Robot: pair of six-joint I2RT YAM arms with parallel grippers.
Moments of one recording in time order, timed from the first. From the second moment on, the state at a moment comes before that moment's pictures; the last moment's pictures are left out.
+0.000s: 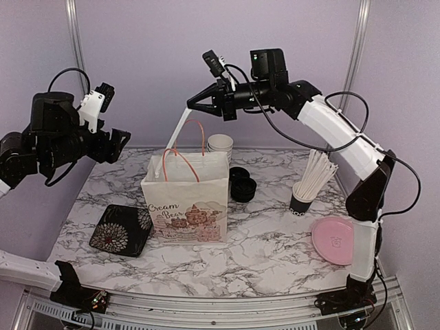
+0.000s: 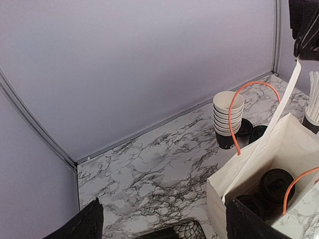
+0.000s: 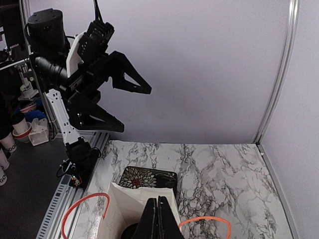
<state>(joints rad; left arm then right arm) -0.84 1.02 1.37 -0.72 -0.51 0.05 0.71 2.02 2.35 -0.54 -0.92 -0.19</state>
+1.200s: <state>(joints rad) -0.84 1.01 1.30 -0.61 -0.53 0.09 0.08 1.53 1.60 -0.86 -0.31 -0.37</state>
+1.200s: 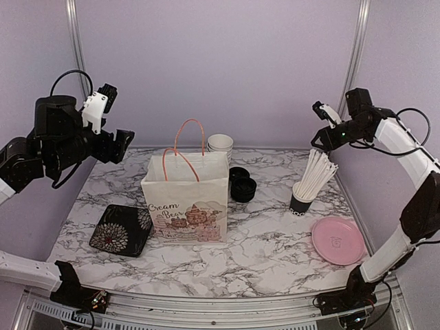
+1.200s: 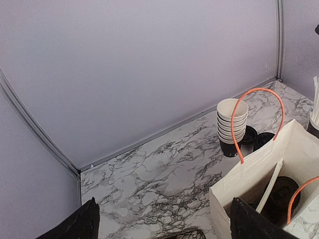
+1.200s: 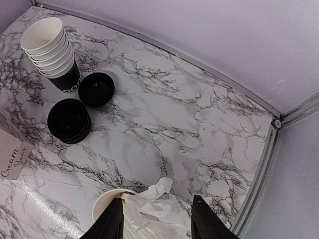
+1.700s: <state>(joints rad) -0.84 1.01 1.27 -0.60 -0.53 0.10 0.08 1.62 1.62 -0.94 -0.30 -0.37</state>
